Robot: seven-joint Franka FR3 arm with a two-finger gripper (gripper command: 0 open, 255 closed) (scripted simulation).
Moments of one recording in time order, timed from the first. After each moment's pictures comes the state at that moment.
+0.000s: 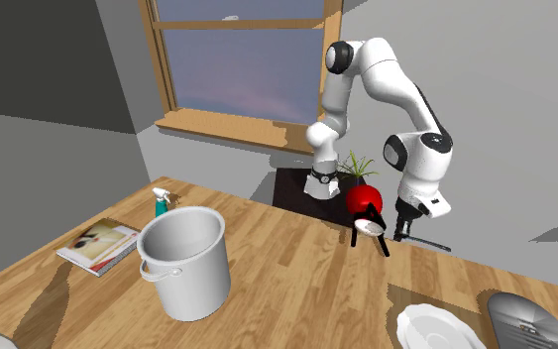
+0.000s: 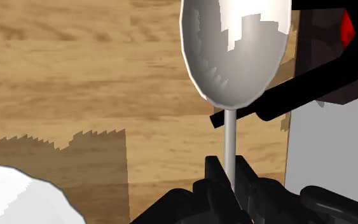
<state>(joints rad) 0.85 0.12 -0.51 -2.24 0.14 2.24 -0.95</state>
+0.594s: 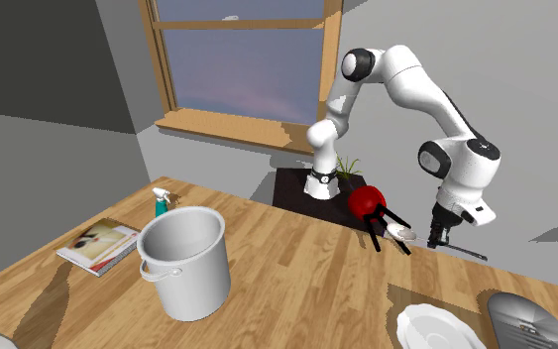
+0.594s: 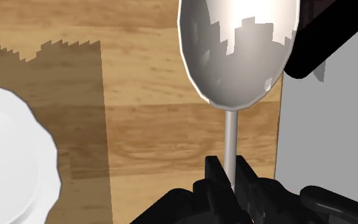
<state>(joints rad) 0.91 0.29 -0.43 -2.03 0.22 2.19 -0.85</state>
